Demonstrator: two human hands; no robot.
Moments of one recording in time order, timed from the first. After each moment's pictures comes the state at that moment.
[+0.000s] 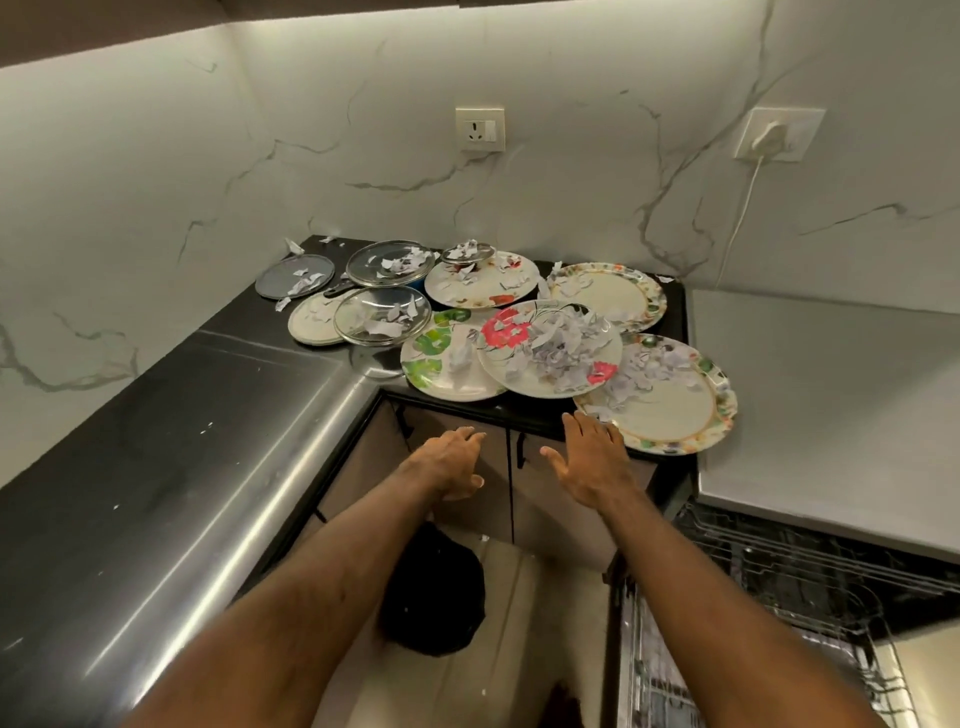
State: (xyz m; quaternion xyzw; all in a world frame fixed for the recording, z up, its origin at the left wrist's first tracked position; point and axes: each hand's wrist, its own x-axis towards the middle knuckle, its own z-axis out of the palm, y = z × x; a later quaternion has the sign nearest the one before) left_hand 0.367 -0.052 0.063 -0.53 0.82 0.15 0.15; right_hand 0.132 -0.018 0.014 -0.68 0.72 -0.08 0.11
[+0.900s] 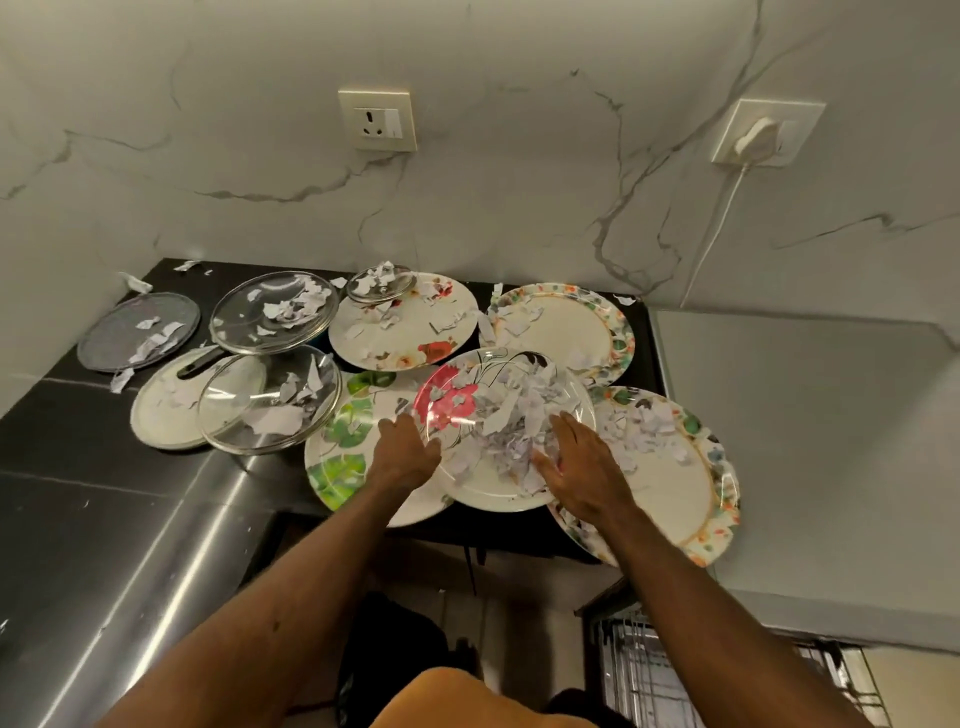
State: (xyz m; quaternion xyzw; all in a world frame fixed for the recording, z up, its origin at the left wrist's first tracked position) left_hand 0.311 -0.314 0.002 -0.67 0.68 0.29 -0.07; right_hand 0.049 -0.206 -0.021 -0.62 0.75 -0.16 0.17
